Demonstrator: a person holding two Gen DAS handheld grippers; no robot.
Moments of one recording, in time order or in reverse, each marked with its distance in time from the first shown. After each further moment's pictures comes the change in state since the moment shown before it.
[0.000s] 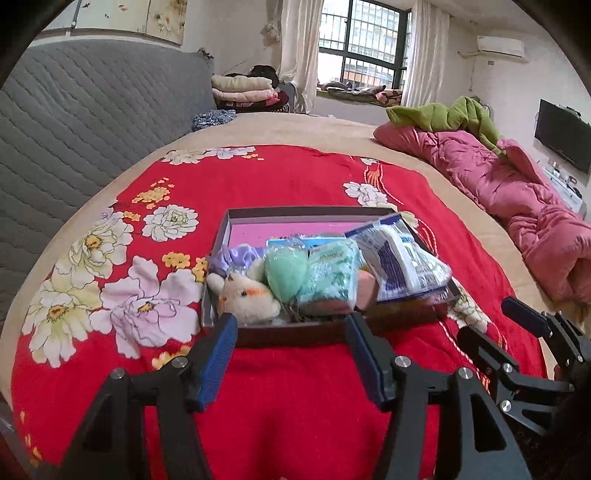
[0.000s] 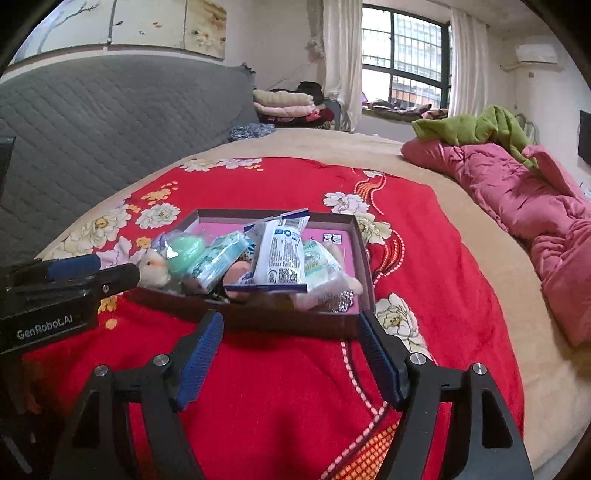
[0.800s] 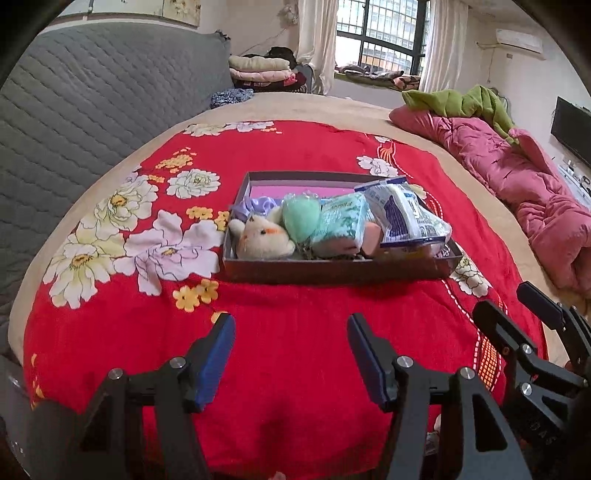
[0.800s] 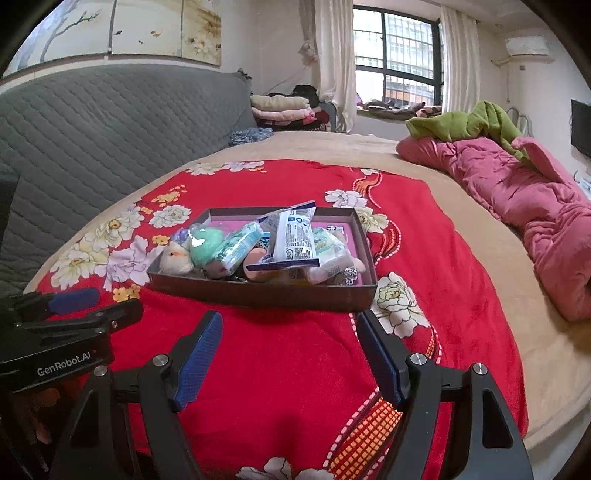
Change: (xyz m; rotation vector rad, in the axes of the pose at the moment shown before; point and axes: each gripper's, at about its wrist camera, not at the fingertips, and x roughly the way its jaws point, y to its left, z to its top) left arm -0.026 0.000 -0.039 -0.046 0.083 0.056; right arm -0.037 0.015 -0.021 0.037 -0.012 0.003
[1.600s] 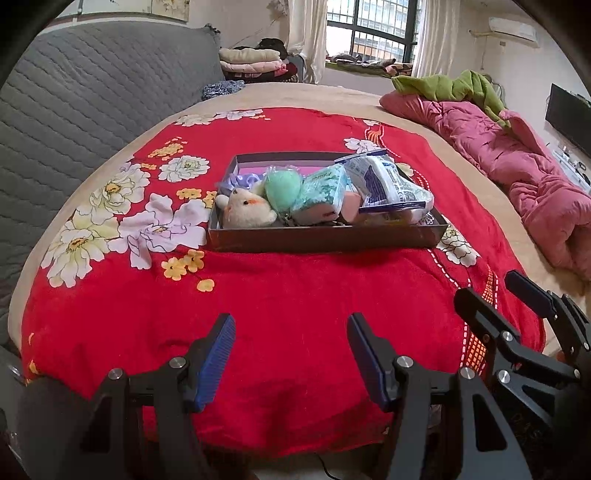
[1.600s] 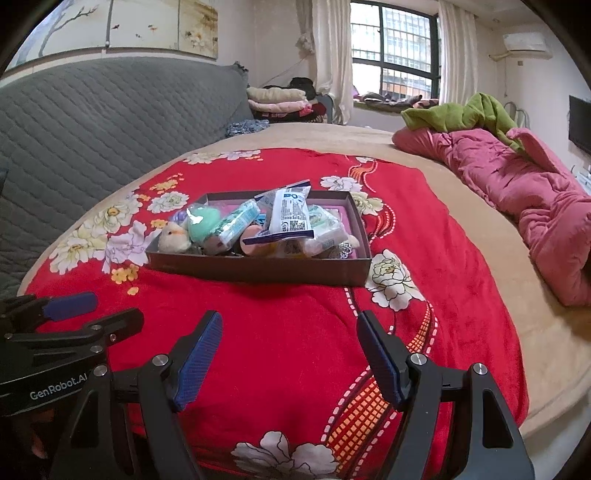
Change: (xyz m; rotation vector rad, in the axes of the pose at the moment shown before) left arm -0.008 -0.015 -0.024 0.033 0.042 -0.009; right arm -0.005 0.001 -0.021 0.002 0.032 -0.012
